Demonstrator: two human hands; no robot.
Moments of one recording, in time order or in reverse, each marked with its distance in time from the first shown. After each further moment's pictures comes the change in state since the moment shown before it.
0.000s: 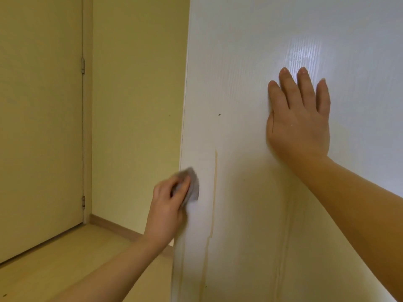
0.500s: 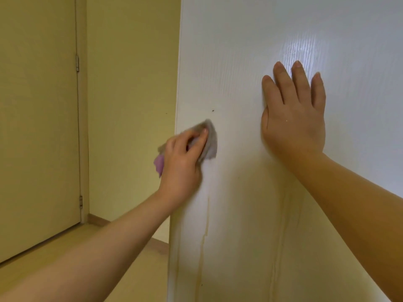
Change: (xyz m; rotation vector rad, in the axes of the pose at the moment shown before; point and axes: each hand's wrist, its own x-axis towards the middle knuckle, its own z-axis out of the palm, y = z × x) left_hand 0.085 0.028 0.008 0.046 0.129 0.071; right_hand -0.001 0.002 0.004 -0.032 0.073 -0.024
